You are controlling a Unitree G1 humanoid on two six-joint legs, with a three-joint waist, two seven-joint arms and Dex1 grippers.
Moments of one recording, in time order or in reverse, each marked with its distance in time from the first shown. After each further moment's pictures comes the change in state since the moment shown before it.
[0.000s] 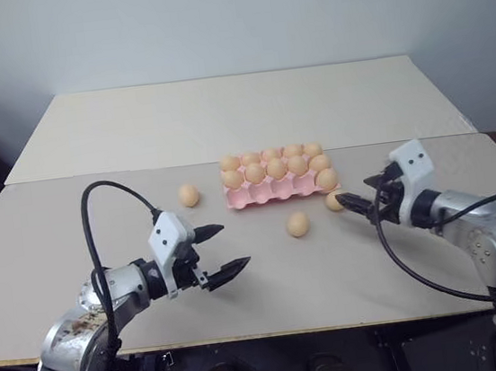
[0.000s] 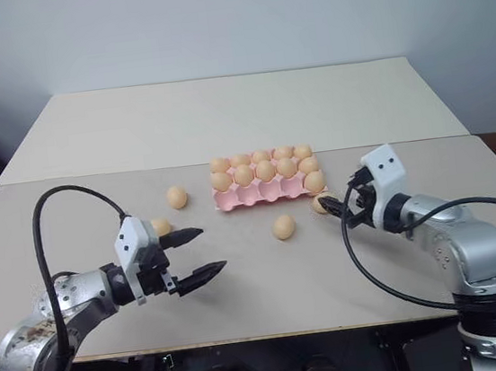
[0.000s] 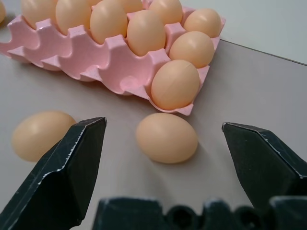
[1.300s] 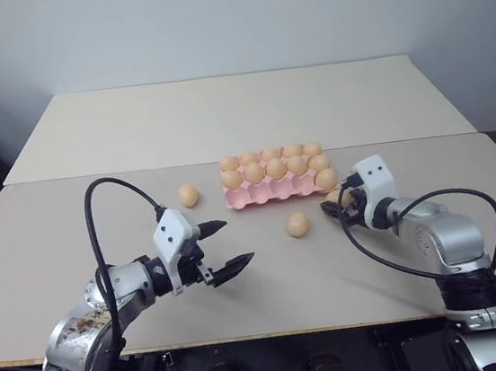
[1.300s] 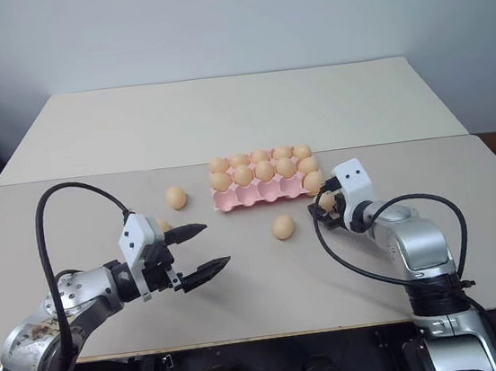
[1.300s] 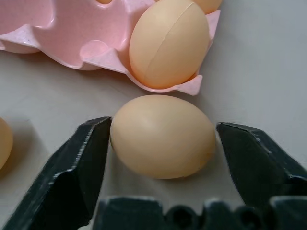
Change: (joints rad) left arm -0.012 -0.005 -0.022 -0.005 0.012 0.007 0.035; right arm -0.097 0.169 0.105 0.225 -0.214 -0.018 -0.082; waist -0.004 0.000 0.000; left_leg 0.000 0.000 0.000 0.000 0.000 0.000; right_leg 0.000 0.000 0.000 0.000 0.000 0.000
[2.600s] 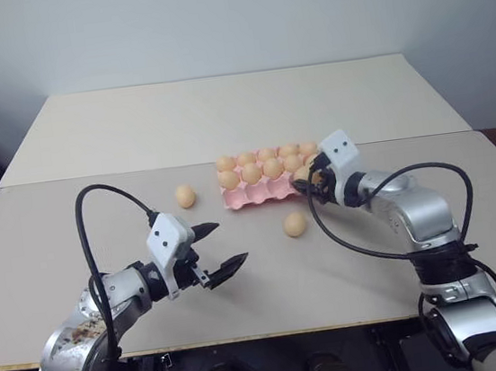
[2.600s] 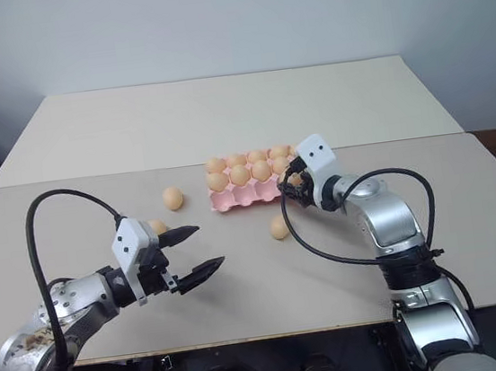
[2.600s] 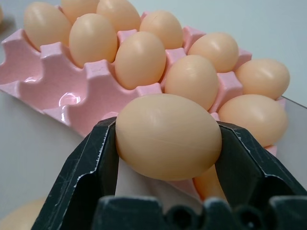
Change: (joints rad) left arm 0.054 -0.002 0.031 -0.037 0.008 0.000 0.046; right arm -0.190 0.038 0.116 0.060 -0.053 -0.103 0.095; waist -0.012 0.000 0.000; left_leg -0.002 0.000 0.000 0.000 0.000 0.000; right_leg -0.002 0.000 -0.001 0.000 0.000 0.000
